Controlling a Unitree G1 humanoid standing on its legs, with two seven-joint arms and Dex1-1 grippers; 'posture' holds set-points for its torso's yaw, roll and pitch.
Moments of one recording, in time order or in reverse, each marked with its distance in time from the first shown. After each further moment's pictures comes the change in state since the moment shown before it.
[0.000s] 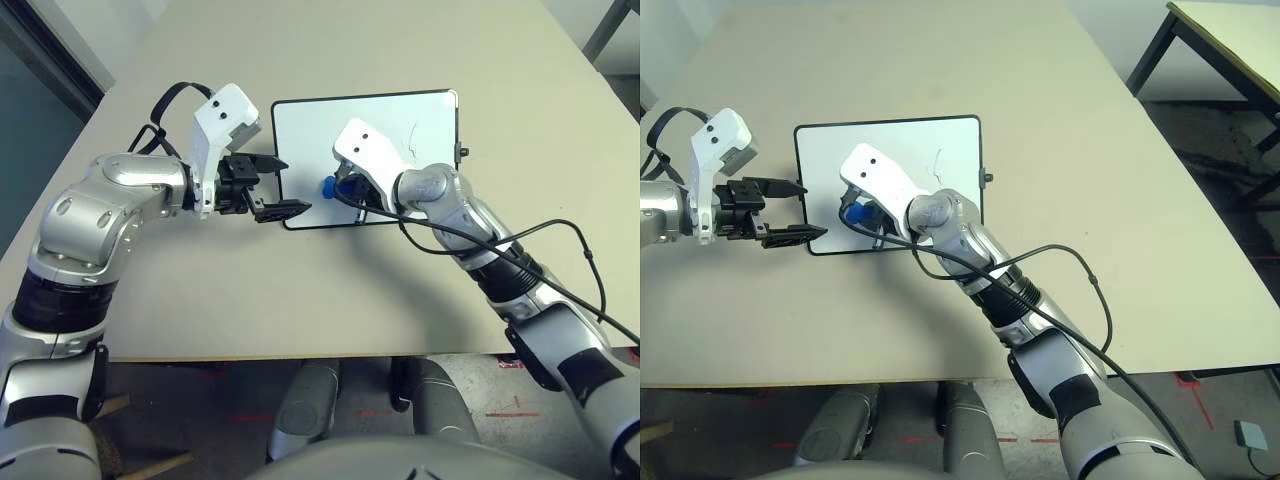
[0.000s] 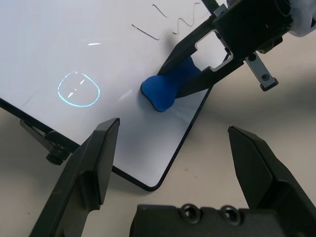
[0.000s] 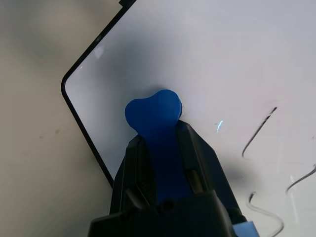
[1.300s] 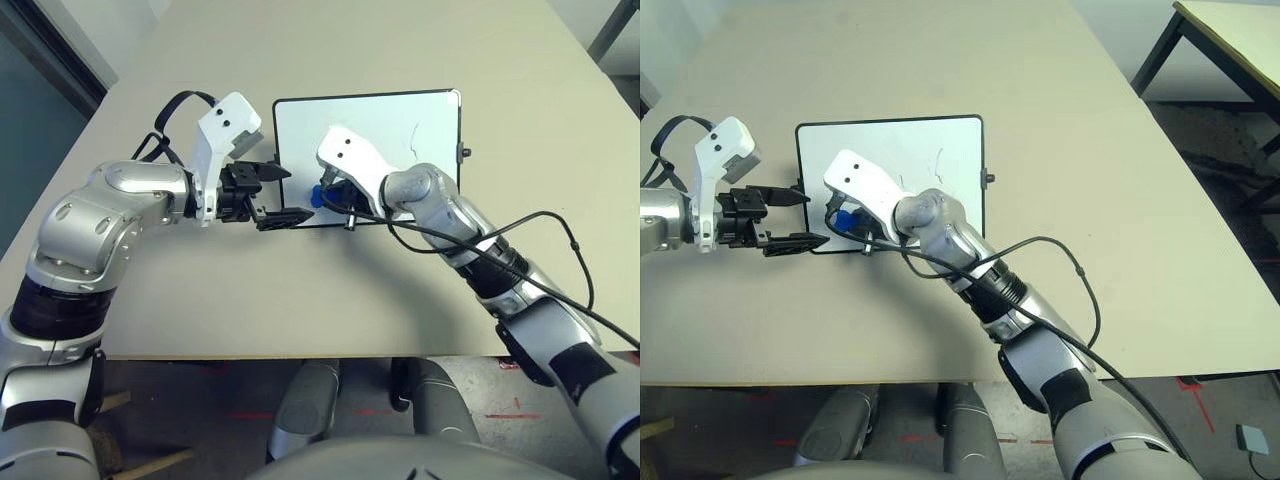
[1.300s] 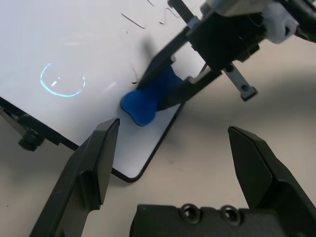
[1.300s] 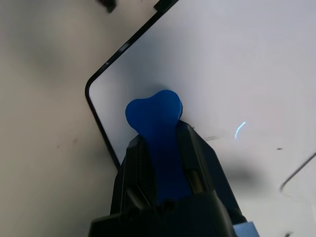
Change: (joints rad) left arm 0.022 0.008 0.000 -0.031 -0.047 0.028 0.006; right arm -0.058 0.046 0.031 0.081 -0.001 -0.018 0.018
